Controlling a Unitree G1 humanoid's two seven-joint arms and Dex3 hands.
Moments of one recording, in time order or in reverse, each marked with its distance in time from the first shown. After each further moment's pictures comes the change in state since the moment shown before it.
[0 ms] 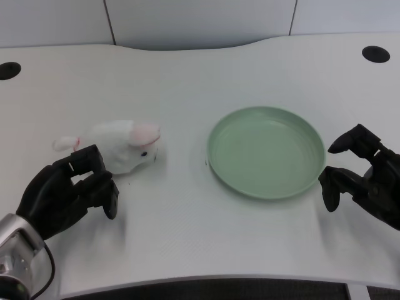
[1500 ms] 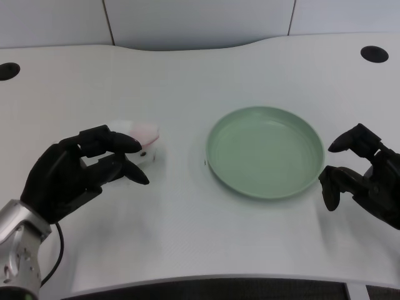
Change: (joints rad) left arm 0.144 -0.067 -0.041 -0.450 -0.067 0.033 -0.021; right arm -0.001 -0.001 0.000 -0.002 0.001 0.010 -0.006
